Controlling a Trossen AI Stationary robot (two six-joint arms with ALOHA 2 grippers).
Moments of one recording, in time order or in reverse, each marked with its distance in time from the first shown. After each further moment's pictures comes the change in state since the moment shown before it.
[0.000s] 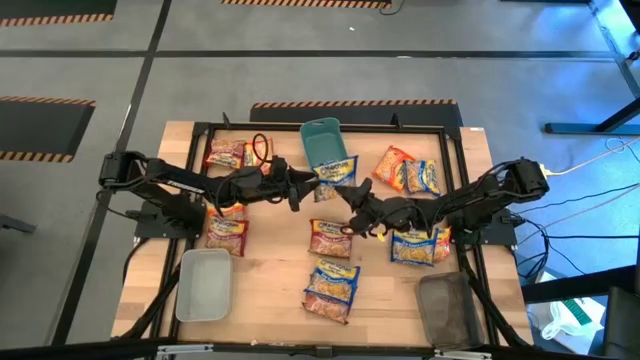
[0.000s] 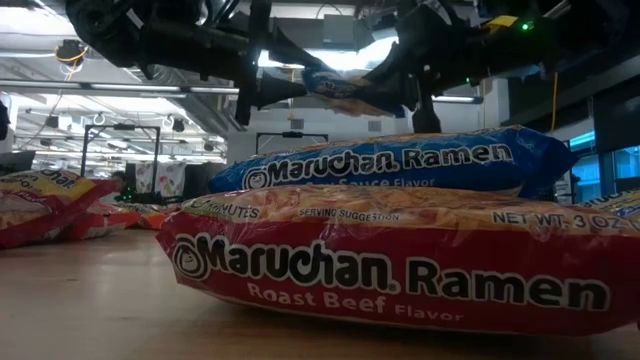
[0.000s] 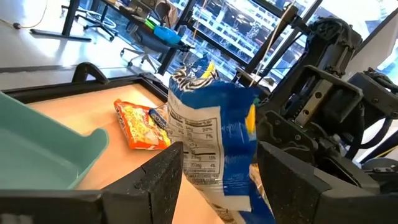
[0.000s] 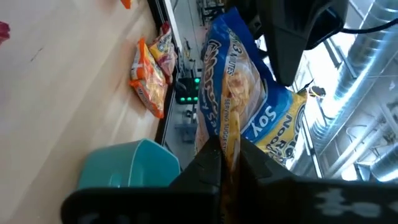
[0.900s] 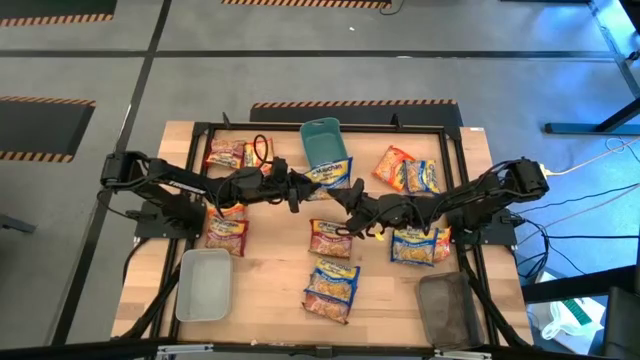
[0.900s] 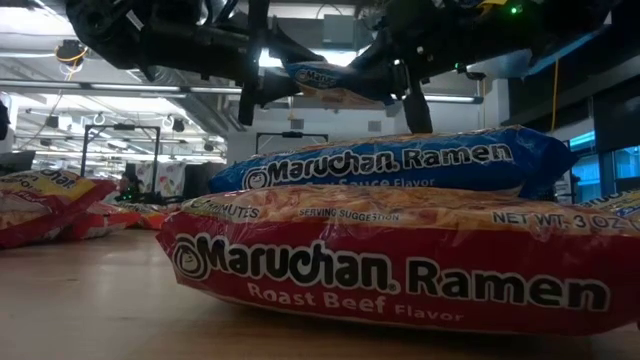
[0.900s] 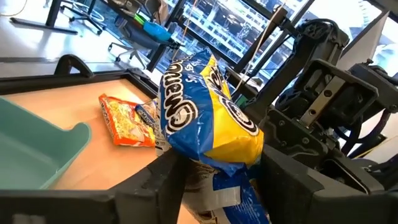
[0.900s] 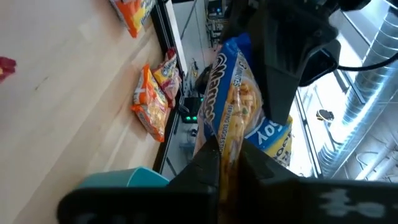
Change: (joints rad) left arm -0.013 0.017 -0.002 0.036 0.049 -0.024; right arm -0.001 0.000 0.087 -0.103 -0.114 -0.009
